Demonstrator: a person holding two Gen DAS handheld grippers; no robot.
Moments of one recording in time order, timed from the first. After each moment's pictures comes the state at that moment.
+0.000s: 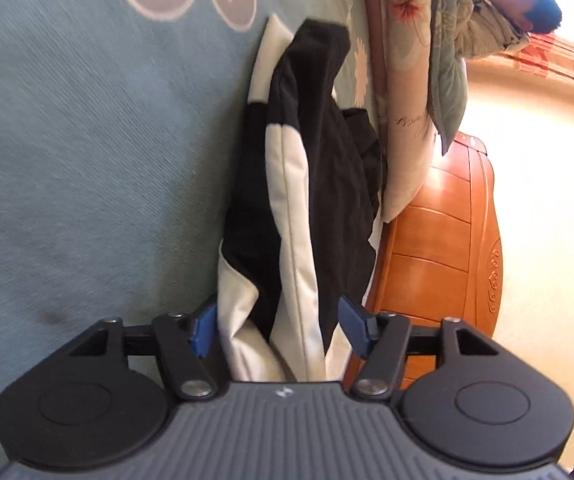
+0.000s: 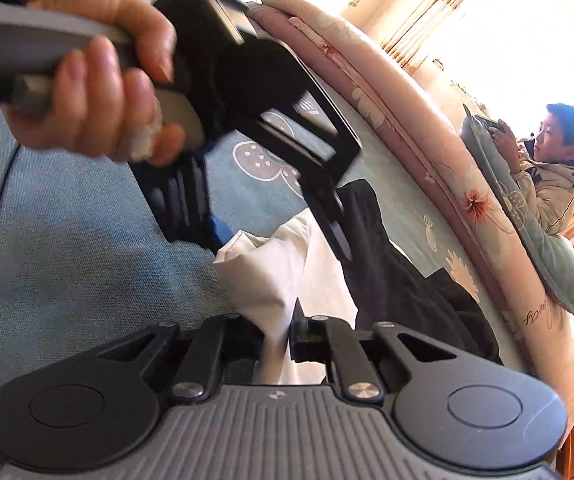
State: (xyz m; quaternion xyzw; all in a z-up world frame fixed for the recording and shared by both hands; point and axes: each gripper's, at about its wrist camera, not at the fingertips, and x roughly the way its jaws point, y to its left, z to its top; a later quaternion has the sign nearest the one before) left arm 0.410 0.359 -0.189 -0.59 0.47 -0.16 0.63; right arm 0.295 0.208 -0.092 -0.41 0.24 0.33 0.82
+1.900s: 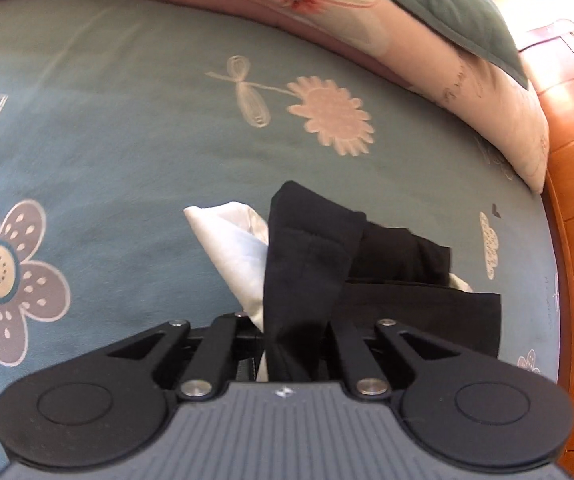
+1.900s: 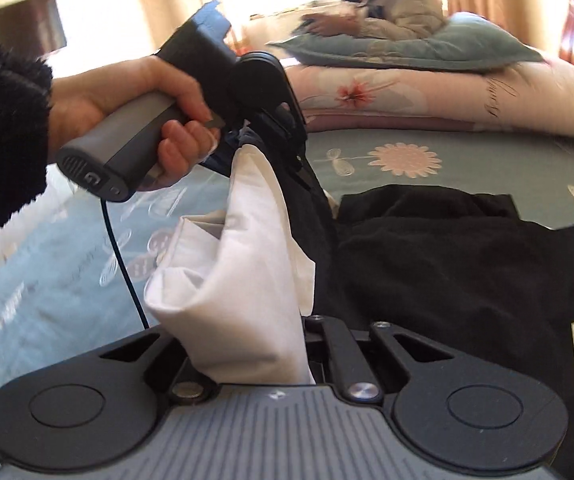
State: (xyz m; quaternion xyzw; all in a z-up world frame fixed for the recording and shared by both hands) left arm 0.594 0.213 -0.009 -0.23 0.55 0.00 0.81; right arm 0.398 0.045 -0.009 0.06 0.35 0.26 0.90
